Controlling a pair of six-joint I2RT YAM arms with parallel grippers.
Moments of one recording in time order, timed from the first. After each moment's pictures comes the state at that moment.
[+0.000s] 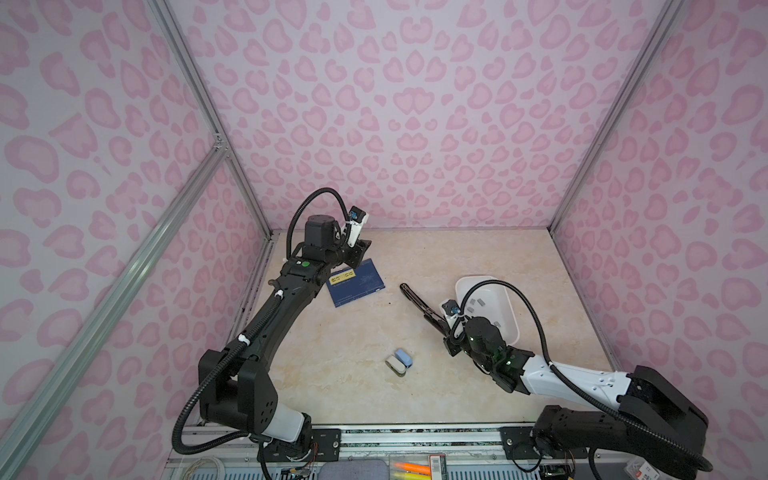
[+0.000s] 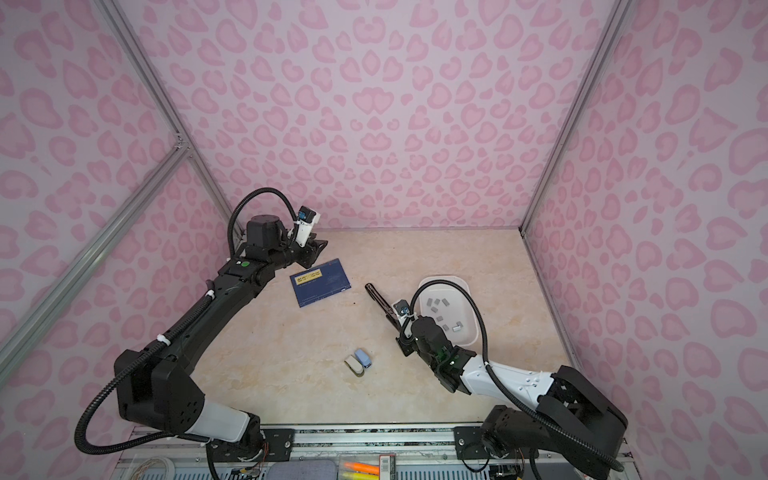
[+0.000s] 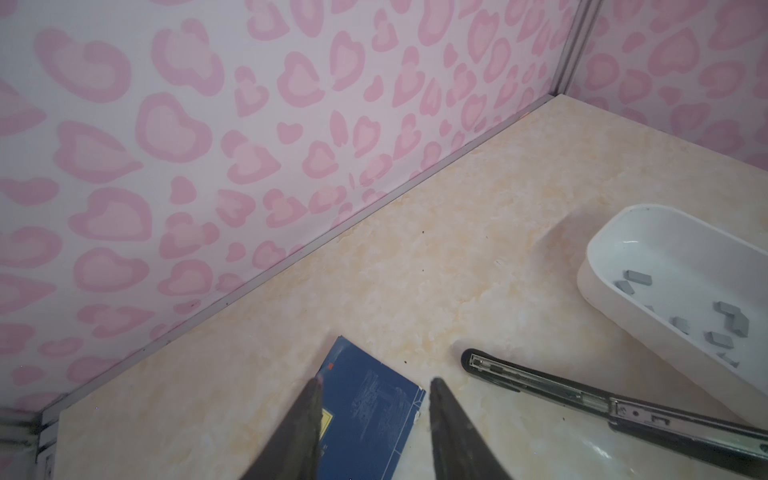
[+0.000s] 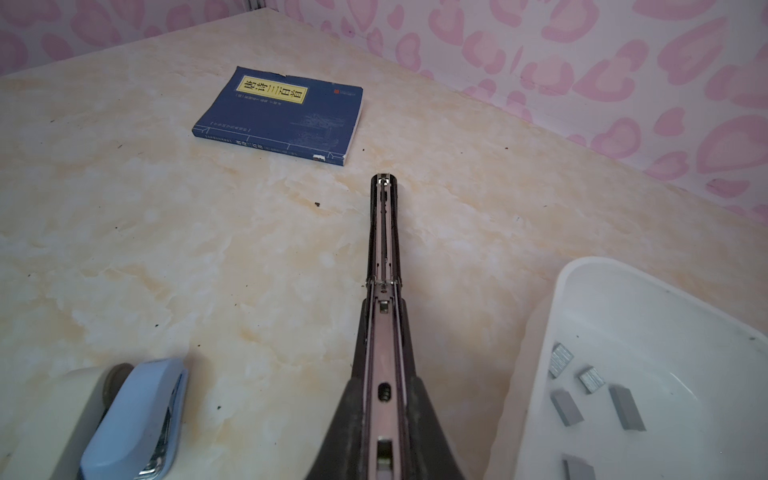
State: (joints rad) left arm -0.26 1.47 1.28 -0.25 0.22 0.22; right arm 0.83 1.27 0.46 0.33 0.27 0.02
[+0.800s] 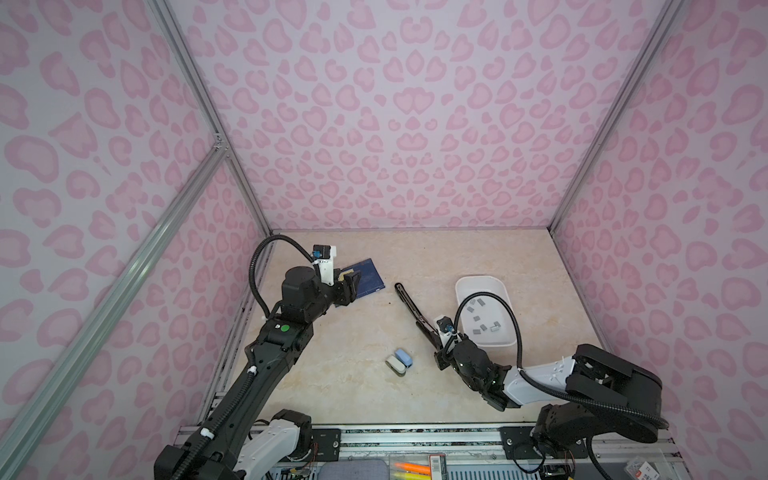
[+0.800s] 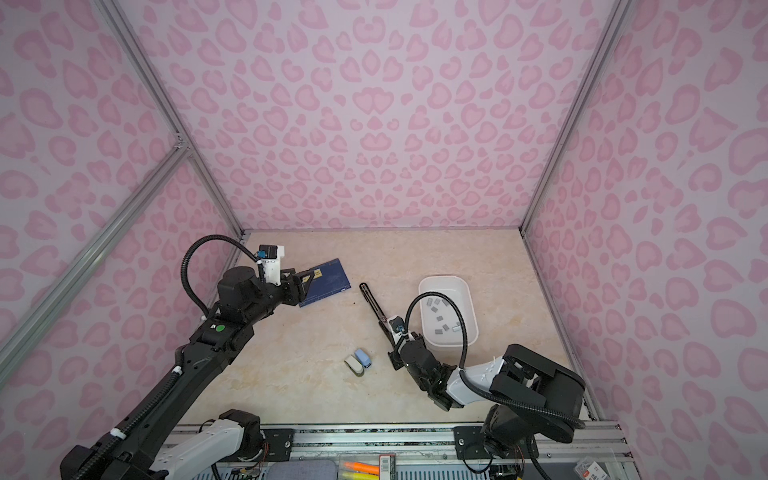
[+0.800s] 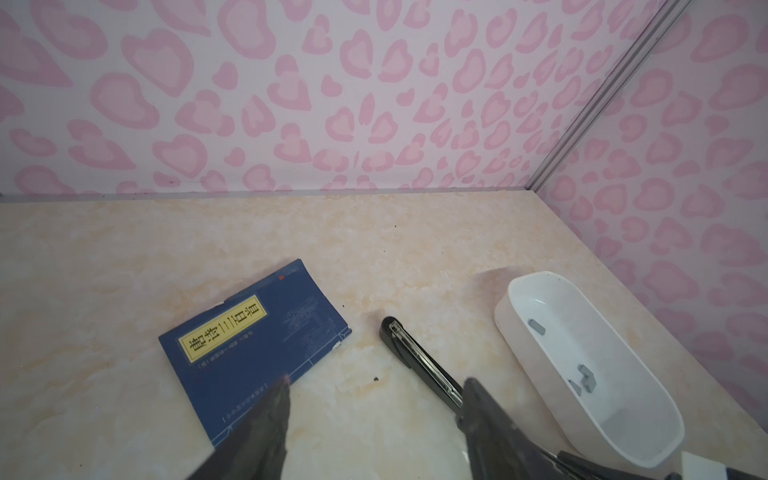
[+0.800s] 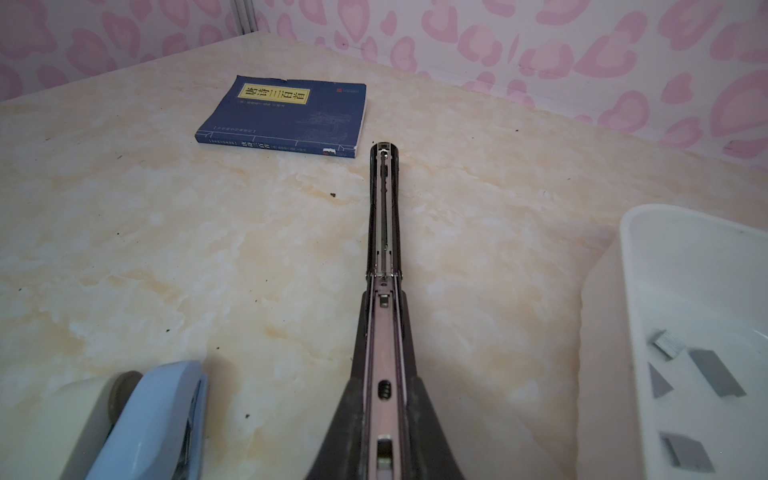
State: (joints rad) left arm -0.28 0.98 0.78 -0.13 0.20 -0.24; right arm 0.98 1.49 0.30 0.78 0.46 0.15
